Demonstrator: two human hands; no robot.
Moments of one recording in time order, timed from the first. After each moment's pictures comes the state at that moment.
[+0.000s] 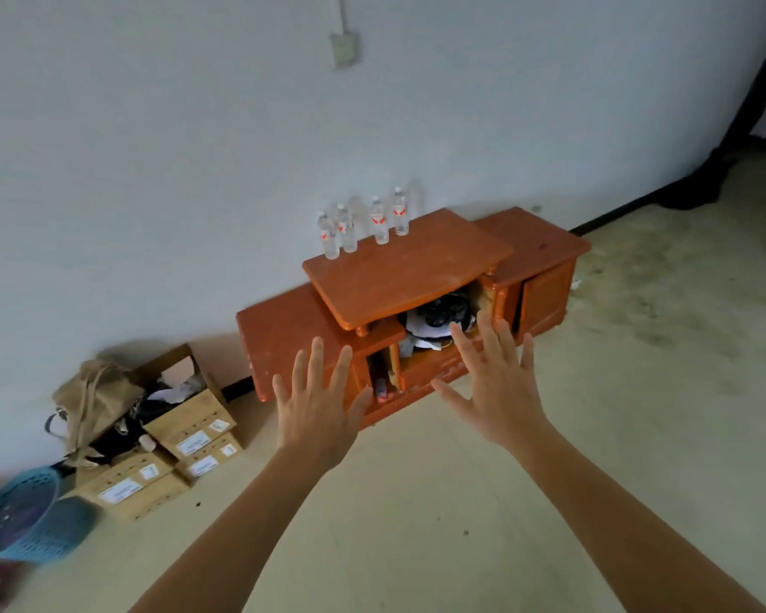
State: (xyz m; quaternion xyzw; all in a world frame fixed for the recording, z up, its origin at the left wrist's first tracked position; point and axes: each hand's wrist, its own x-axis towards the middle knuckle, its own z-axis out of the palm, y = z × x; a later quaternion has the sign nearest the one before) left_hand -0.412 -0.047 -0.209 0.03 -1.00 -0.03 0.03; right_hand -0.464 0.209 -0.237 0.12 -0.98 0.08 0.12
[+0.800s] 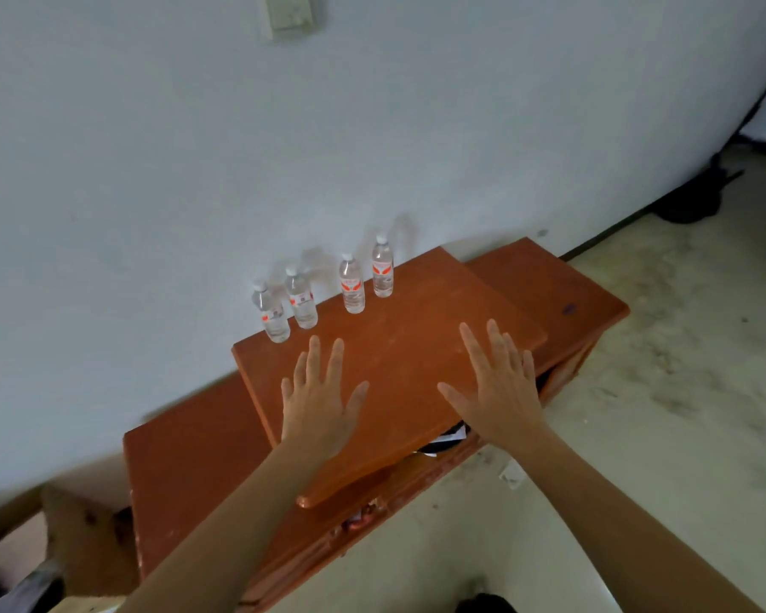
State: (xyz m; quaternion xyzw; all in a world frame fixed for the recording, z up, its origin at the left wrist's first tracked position) left_hand -1.047 -0.106 -0.284 0.01 -0.99 -0.14 -0.01; right_hand -1.058 0.162 -0.283 0.04 -0.99 0.14 0.04
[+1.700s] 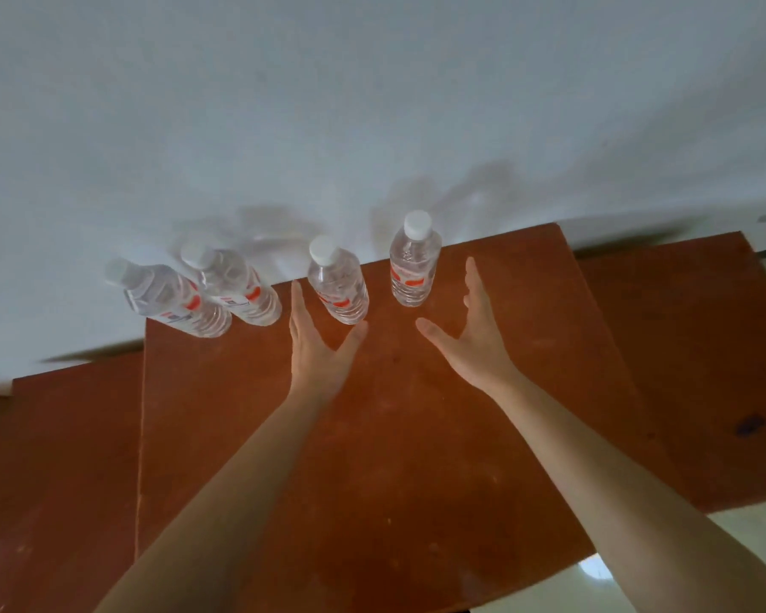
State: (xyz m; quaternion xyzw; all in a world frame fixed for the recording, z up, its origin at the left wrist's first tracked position) left_hand -1.439 -0.057 -0.507 0.32 -0.80 -0.50 0.04; right_hand -1.535 0.144 -0.505 0.10 -0.84 0.49 -0.20
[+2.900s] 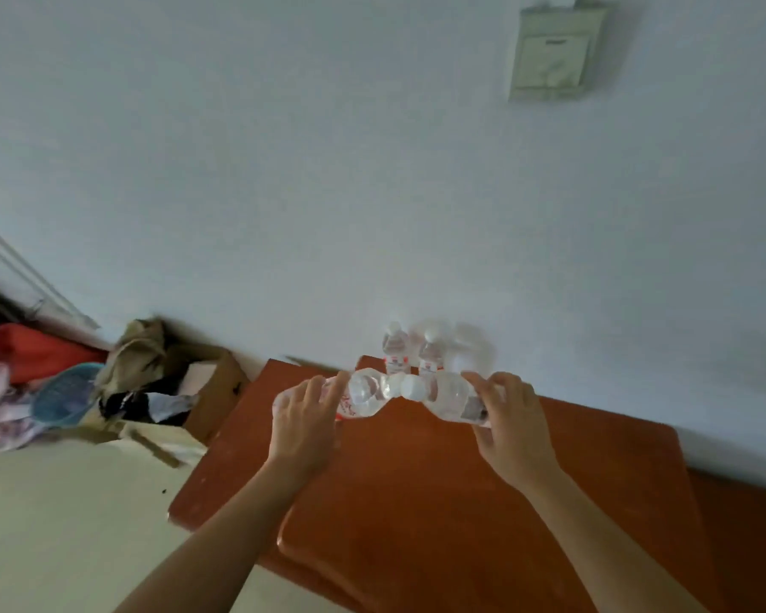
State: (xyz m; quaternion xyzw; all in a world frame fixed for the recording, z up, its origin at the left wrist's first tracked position) left_hand -1.184 -0.102 -0.278 0.36 -0.93 0.02 0.07; right_hand -1.415 0.089 -0.317 0.50 -0.83 0.24 0.05
